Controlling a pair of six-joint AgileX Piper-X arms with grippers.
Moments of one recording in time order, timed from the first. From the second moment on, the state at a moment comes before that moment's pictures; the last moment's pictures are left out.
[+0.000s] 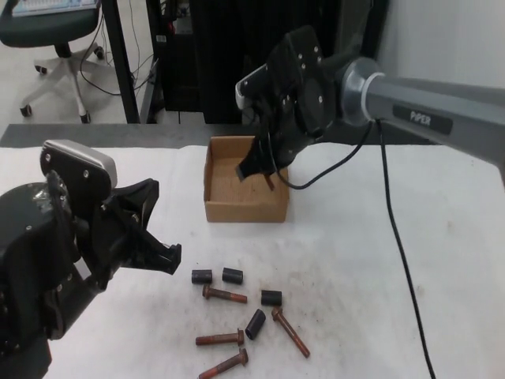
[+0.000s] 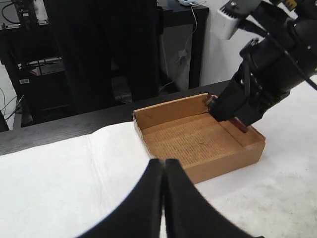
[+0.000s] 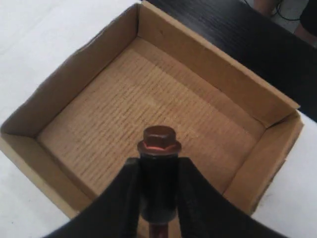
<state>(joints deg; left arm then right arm) -21.0 64.8 -18.2 -28.8 1.4 3.5 28.2 121.5 -96.0 30.9 -3.1 -9.9</state>
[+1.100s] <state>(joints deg) -21.0 64.8 -18.2 -28.7 1.4 3.8 28.1 124.4 -96.7 22.7 -5.1 -9.0</state>
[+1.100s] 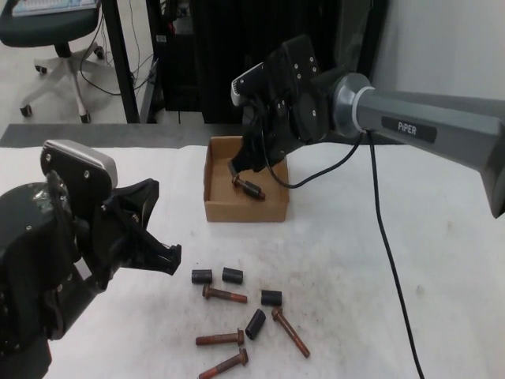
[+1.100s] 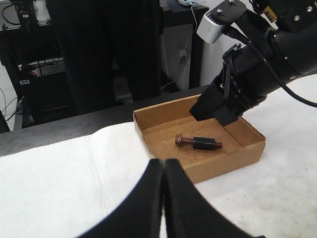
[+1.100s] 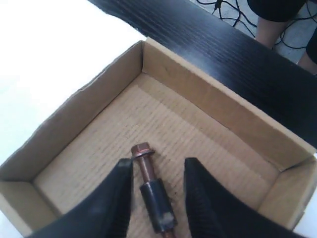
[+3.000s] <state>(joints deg) -21.0 64.8 -18.8 -16.7 -6.3 12.9 40.1 110.9 -79.0 32.5 -14.9 -40.7</state>
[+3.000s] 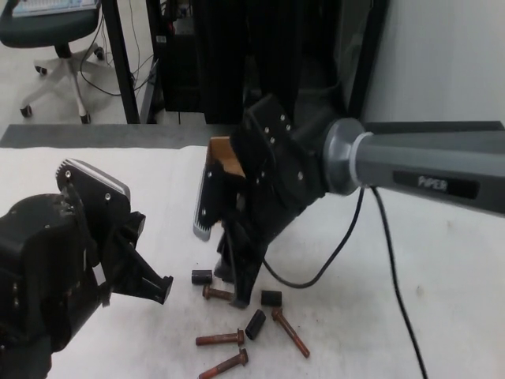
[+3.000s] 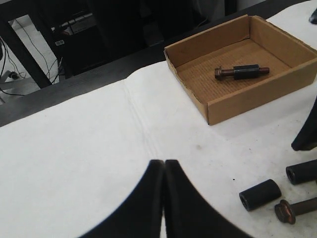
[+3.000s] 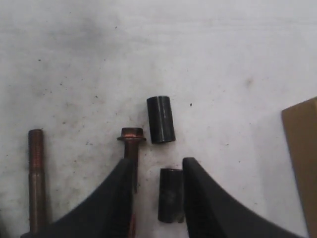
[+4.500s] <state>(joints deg) -21.0 64.8 -18.8 -16.7 -6.3 15.4 45.3 118.1 -79.2 30.1 -8.1 -43.3</state>
